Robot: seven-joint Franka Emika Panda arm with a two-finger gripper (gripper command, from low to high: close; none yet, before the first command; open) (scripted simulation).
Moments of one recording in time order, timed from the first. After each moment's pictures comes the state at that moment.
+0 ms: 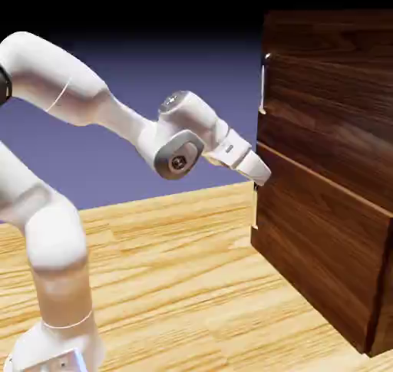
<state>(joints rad) -0.05 -0.60 0.06 -2.78 0.12 3.03 0.68</state>
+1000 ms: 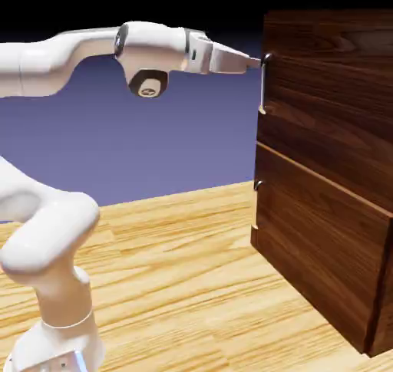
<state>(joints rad) -0.70 -0.96 0.77 -2.39 1.42 3.00 0.02</state>
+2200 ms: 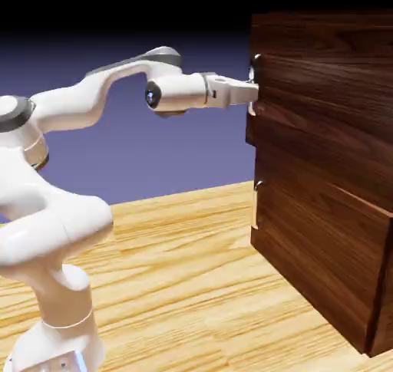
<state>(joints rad) -1.05 -1.26 1.13 -2.29 2.39 2.71 -0.53</state>
